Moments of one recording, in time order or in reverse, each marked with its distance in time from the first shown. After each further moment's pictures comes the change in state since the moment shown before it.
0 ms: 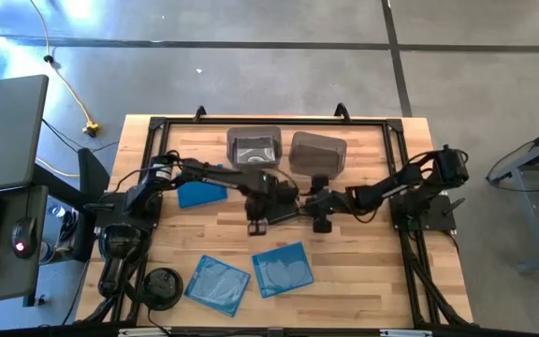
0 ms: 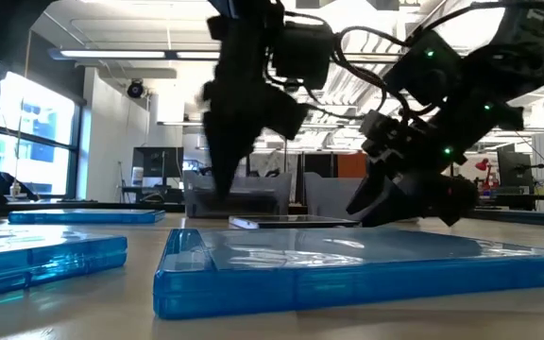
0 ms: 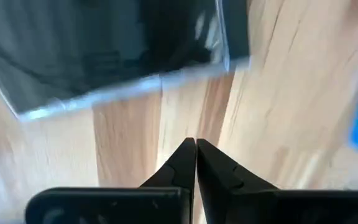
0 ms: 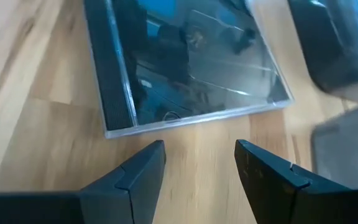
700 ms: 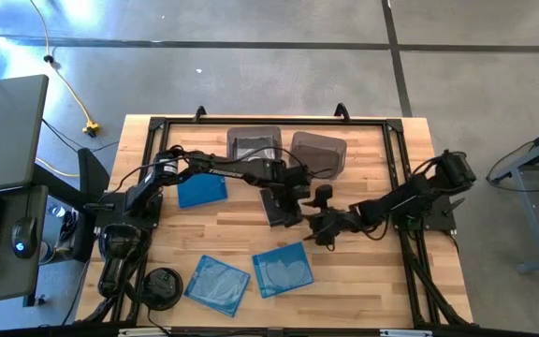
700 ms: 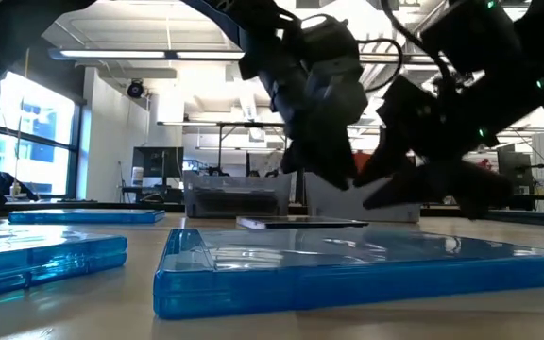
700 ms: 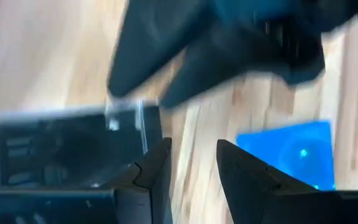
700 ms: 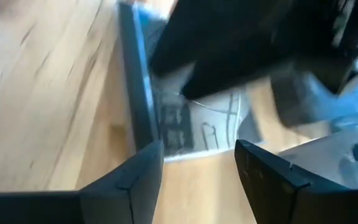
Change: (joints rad) left arm 0.098 0.048 0.030 0.571 0.306 -0.172; right arm 0.239 -0.044 0.002 -0.001 0.290 -0.033
